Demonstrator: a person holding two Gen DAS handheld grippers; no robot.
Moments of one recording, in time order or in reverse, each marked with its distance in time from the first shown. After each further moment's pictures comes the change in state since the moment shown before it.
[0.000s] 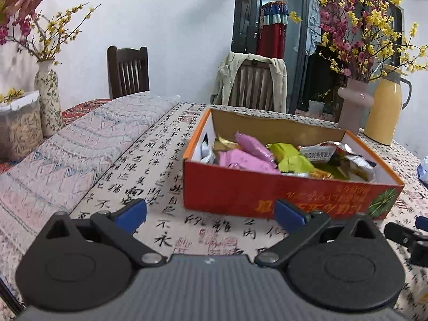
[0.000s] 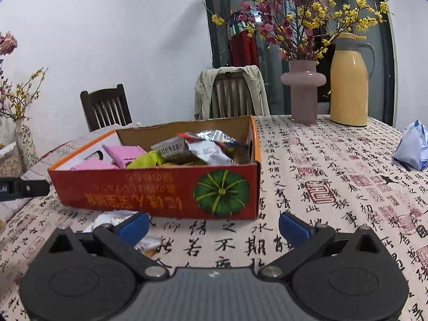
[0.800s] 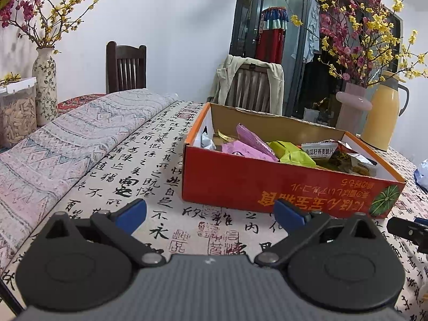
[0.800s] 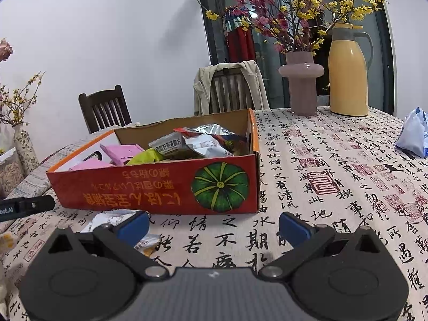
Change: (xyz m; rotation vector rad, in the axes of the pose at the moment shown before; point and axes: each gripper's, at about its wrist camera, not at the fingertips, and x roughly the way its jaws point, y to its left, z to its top) left arm 0.011 0.008 -0.014 -0.038 -0.018 -0.040; right arm 0.005 -0.004 -0.001 0.044 0.012 0.013
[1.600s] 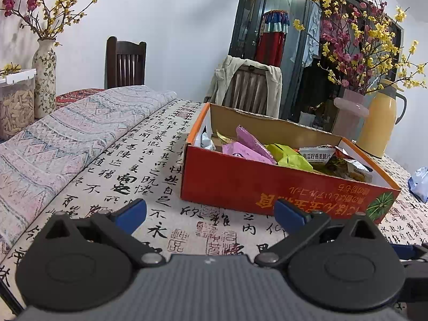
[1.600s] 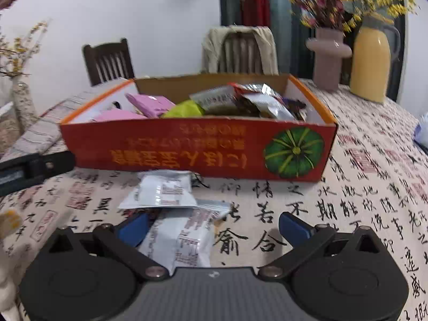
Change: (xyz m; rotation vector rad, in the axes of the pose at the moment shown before) left arm -0.001 0.007 0.000 -0.041 0.000 -0.030; right arm 0.029 0.080 -0.007 -0.079 0.206 -0.061
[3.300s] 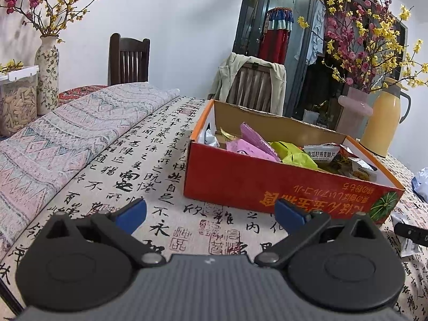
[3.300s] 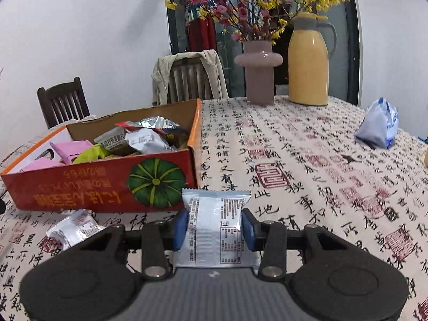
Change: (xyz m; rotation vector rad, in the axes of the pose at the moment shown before) left arm 0.004 0.000 0.000 -0.006 0.014 0.022; right arm -0.016 -0.109 0.001 0.133 -0.145 -0.109
